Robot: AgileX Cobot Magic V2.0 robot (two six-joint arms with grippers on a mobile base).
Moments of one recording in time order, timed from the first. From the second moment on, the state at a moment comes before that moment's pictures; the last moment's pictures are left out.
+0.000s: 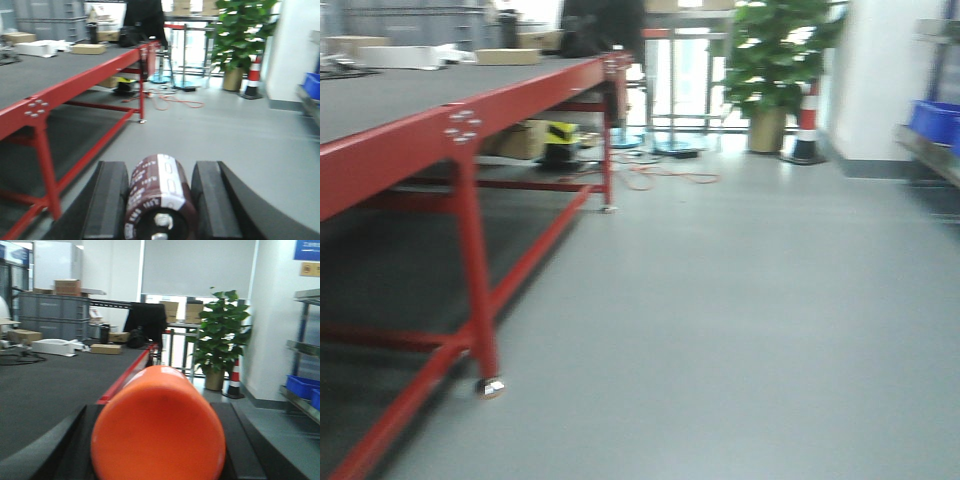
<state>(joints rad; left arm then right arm) -0.13 0.35 -0.63 -0.02 0.17 -0.02 0.14 0.58 -0.74 0.07 0.30 -0.01</state>
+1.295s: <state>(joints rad) -0.13 0.35 -0.63 -0.02 0.17 -0.02 0.14 0.58 -0.74 0.07 0.30 -0.01</state>
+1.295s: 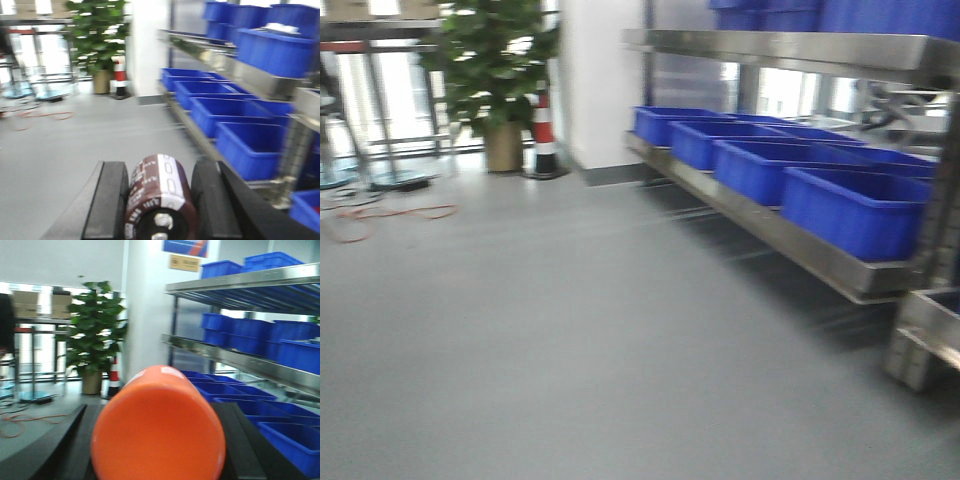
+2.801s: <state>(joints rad) -0.13 0.35 -0.63 -0.02 0.17 -0.02 0.14 0.58 -0.74 0.07 0.30 -0.01</state>
